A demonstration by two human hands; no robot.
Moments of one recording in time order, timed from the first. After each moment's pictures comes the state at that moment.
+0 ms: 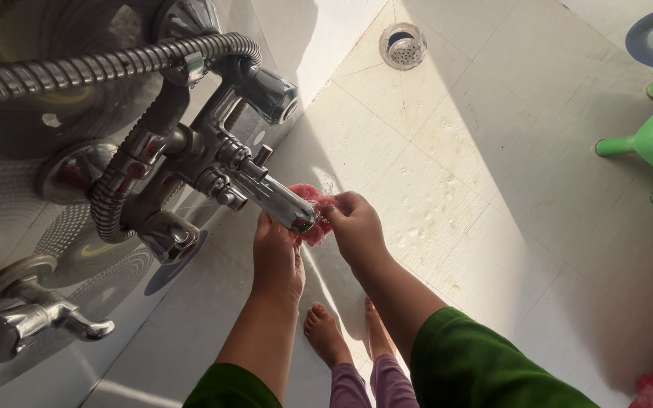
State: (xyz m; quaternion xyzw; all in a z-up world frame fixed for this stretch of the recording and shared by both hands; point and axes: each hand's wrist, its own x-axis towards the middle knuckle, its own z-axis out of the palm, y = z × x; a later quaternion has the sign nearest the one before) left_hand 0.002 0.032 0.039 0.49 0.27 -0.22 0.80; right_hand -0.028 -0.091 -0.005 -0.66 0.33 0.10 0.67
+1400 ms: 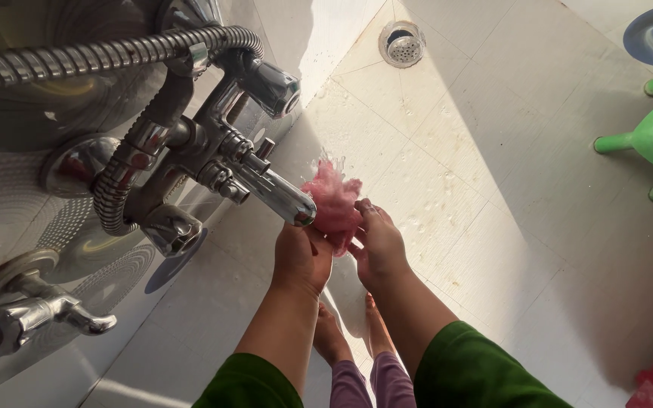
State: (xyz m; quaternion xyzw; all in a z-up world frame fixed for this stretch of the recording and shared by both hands) left_hand -0.012 0.015 0.013 0.28 0.33 -0.26 0.86; right_hand -0.063 -0.101 -0.009 -0.37 0.49 -0.01 0.79
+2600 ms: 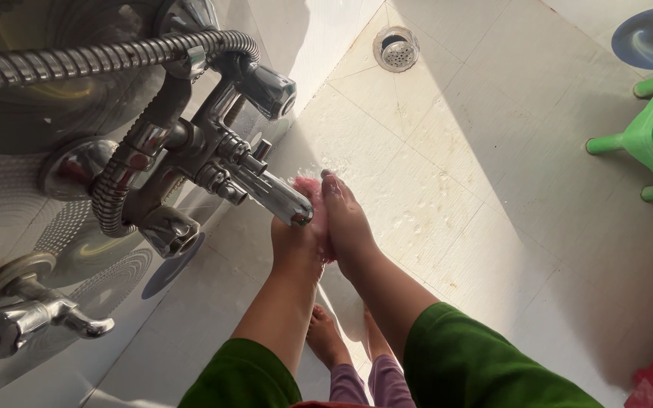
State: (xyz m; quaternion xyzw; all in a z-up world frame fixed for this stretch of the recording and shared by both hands) left_hand -0.001 0.002 0.021 0.45 0.31 -0.22 0.81; right_hand -0.021 -0.076 0.014 -0.55 0.30 0.04 0.78
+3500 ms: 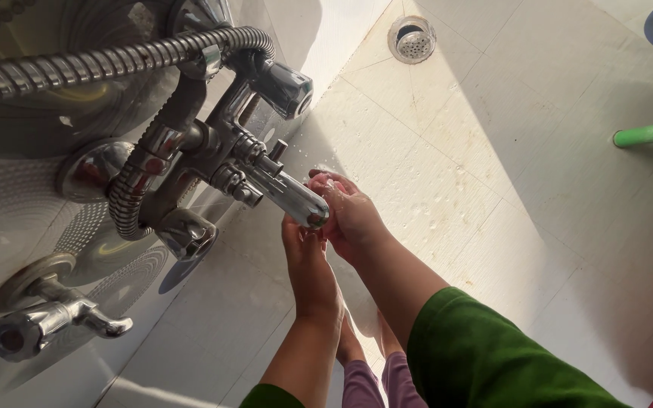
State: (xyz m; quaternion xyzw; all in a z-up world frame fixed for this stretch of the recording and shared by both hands) left_hand -0.031 0.014 0.071 0.61 0.24 -0.14 0.74; right_hand 0.002 -0.072 0.021 -0.23 0.39 0.09 0.89
